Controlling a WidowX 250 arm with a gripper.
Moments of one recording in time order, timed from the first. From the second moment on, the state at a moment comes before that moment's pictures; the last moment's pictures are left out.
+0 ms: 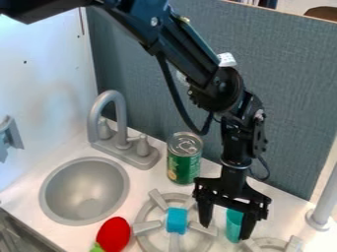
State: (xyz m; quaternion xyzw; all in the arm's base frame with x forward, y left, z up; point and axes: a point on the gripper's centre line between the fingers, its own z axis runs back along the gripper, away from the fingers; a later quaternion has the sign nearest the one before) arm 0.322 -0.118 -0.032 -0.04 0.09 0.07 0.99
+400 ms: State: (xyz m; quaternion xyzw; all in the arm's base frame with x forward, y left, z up) arm 0.330 -0.126 -0.035 -0.04 0.09 0.07 0.99
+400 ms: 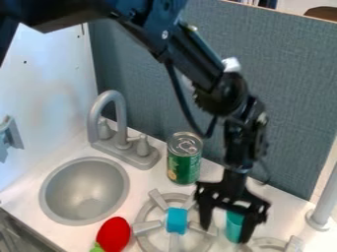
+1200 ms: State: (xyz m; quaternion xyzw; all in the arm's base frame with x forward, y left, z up) arm 0.371 -0.145 -0.057 0.01 0.08 0.08 0.99
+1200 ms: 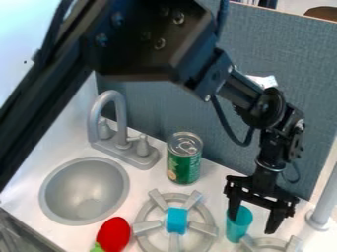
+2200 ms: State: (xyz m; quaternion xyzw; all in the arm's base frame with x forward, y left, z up) arm 0.382 -0.149 -0.073 0.01 0.08 0.09 0.99
